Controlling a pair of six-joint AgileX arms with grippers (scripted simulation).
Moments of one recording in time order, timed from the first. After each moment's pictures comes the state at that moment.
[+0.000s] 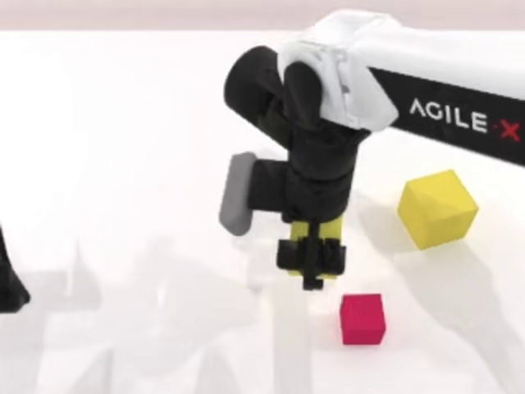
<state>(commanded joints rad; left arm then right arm) 0.02 0.00 0.00 0.00 0.00 0.00 0.77 2.10 1.74 -1.22 -0.01 -0.66</state>
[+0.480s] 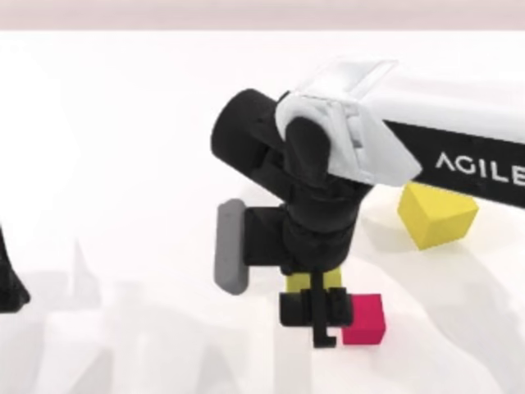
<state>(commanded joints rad) 0.02 0.00 0.00 0.00 0.00 0.00 0.88 1.96 1.55 -1.16 -0.01 -0.68</state>
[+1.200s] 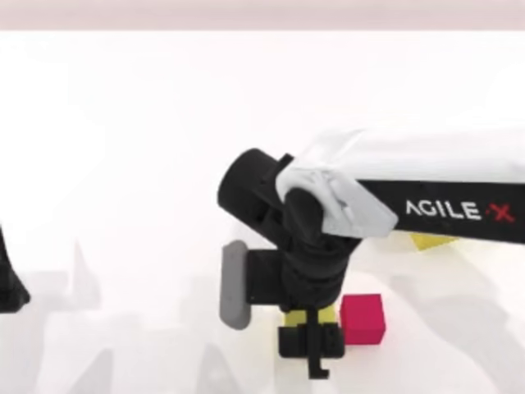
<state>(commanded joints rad) 0.02 0.00 0.00 0.00 0.00 0.00 0.88 2.03 1.37 -0.90 -0.01 -0.68</state>
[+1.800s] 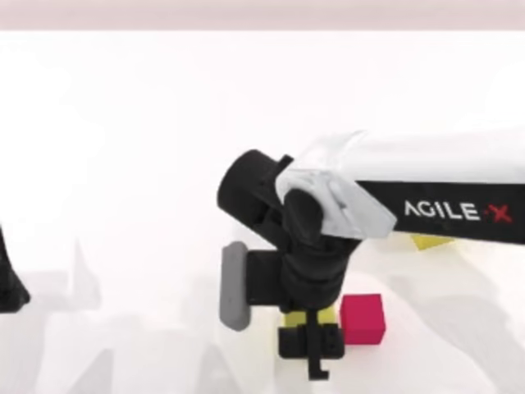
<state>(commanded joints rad) 0.02 0.00 0.00 0.00 0.00 0.00 0.88 2.03 1.37 -0.90 -0.01 -0.68</state>
